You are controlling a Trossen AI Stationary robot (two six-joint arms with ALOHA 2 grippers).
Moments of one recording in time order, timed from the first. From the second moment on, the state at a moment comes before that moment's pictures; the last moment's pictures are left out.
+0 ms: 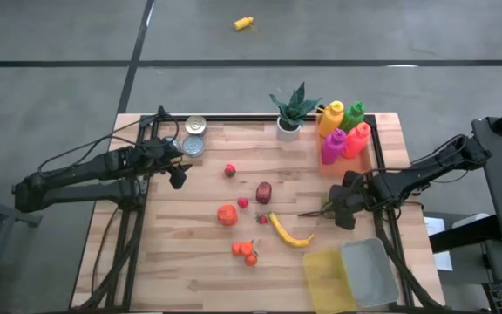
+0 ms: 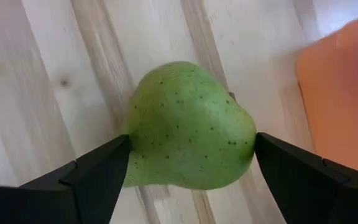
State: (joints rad) left arm 0.34 0.63 0.52 -0.60 -0.20 -0.24; right arm 0.35 1.05 0.58 -0.91 0.29 0.63
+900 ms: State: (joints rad) left arm 0.34 0.63 0.52 -0.60 -0.20 -0.24; right arm 0.35 1.05 0.55 -0.80 0.29 0.64
